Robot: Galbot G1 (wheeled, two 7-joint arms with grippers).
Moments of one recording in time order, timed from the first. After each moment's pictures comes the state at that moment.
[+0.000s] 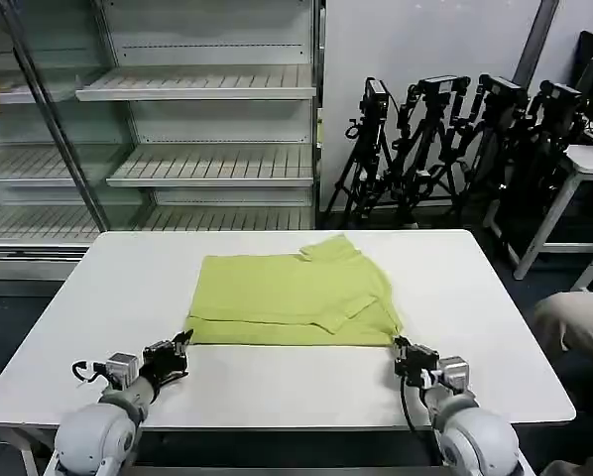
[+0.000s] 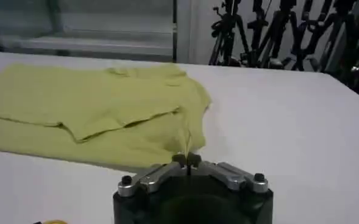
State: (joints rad) left arm 1.32 -1.18 -0.59 -1.99 -0.33 0.58 0.11; right arm -1.39 1.12 0.43 2.12 0.41 -0.56 0.14
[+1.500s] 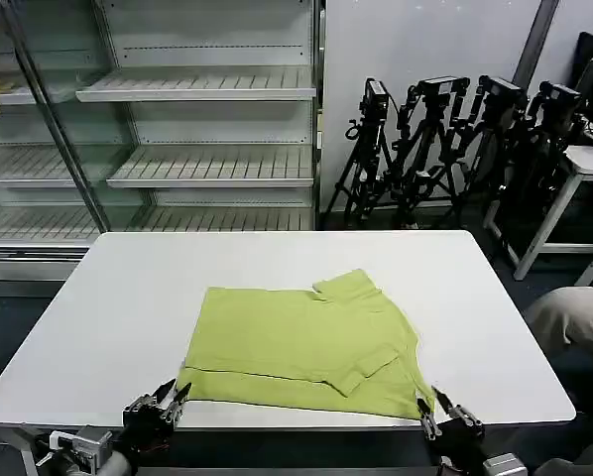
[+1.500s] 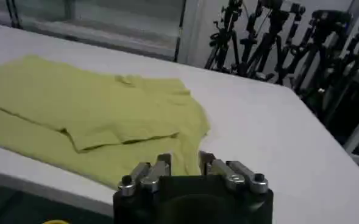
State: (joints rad) left arm 1.68 -1.23 -0.73 -2.28 -0.26 0.56 0.17; right arm -1.82 1.08 0.62 2.44 0.29 -0.46 0.12
